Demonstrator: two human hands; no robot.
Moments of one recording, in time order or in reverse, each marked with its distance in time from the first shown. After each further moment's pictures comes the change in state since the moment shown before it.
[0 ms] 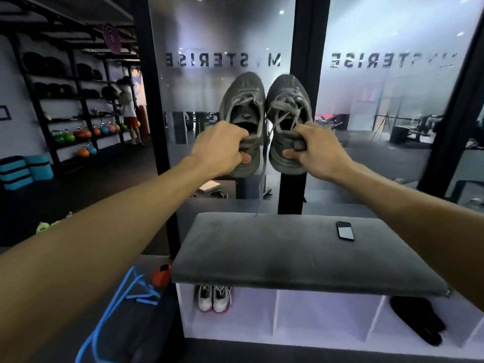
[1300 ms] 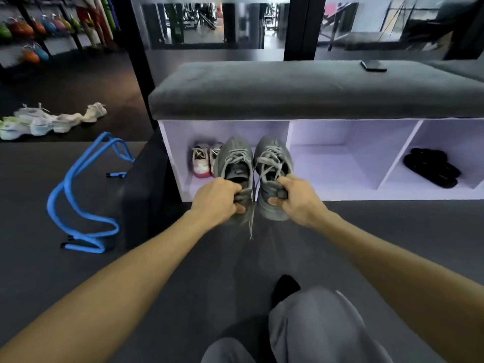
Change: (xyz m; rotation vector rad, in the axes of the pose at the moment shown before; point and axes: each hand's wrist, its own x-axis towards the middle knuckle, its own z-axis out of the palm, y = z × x) left_hand -0.449 -0.030 0.501 -0.170 -0.546 -0.082; right_hand -0.514 0.006 0.453 0.185 -0.455 0.327
